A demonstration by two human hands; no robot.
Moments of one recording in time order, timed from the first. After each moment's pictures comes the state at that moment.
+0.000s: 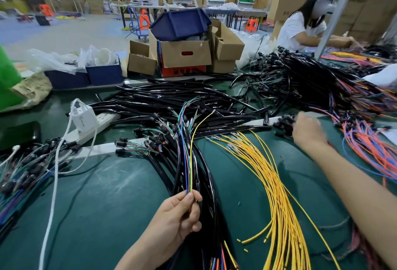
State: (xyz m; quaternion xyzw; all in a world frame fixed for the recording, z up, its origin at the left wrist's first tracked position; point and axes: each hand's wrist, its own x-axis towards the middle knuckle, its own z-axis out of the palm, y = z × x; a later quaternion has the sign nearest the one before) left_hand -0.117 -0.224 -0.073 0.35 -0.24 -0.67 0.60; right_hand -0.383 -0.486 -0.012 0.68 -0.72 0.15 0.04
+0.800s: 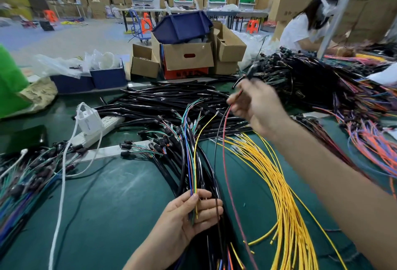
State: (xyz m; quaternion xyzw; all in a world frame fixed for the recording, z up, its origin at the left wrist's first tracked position) left_hand -0.115 -0.223 -0.068 0.36 -0.20 -0.71 0.58; right_hand -0.246 -0.402 0.076 0.52 -0.33 0.50 -0.61
